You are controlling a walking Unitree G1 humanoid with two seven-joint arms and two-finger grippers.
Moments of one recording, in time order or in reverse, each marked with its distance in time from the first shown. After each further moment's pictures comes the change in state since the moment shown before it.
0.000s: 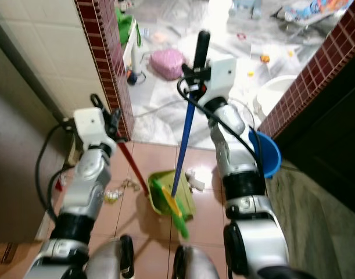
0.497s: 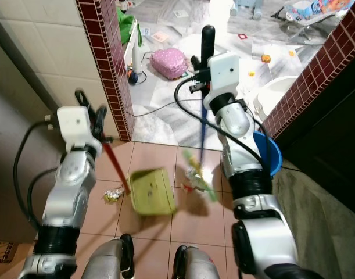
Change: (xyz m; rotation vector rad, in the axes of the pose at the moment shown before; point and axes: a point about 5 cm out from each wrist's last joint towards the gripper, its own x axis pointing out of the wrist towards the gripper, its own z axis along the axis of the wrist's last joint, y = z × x) left arm -0.016 0.021 0.003 0.082 0.009 0.032; right arm -0.004 -0.012 0.008 -0.302 -0.070 -0.060
